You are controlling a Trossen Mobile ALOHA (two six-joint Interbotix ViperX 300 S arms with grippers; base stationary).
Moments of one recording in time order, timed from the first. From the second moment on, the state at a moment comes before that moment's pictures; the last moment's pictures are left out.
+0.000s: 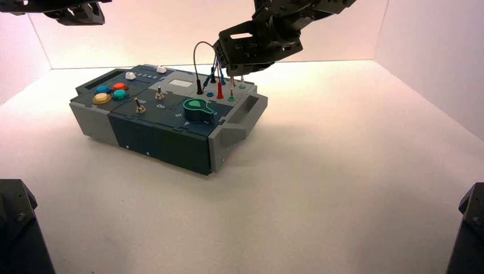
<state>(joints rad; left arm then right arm) -0.13 -0.42 1.10 -0.23 -0.09 0.07 0.79 0.12 0.77 0.31 -0.20 -0.19</state>
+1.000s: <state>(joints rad) -0.13 -0.42 1.10 -0.23 -0.09 0.07 0.79 0.12 0.77 0.31 -0.19 -0.19</state>
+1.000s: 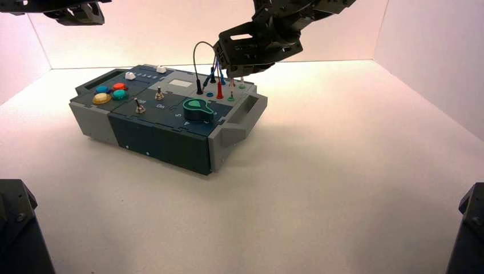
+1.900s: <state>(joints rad) -0.13 -0.42 1.10 -0.23 -0.09 0.07 0.79 0.12 0.74 0.31 -0.11 -0.19</state>
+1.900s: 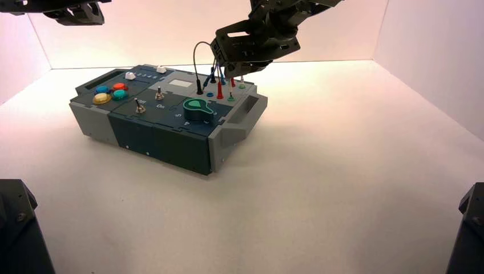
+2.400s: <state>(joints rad) -0.13 -0.42 1.10 -0.23 -0.09 0.07 0.79 0.13 0.74 0.31 -0.13 -0.19</state>
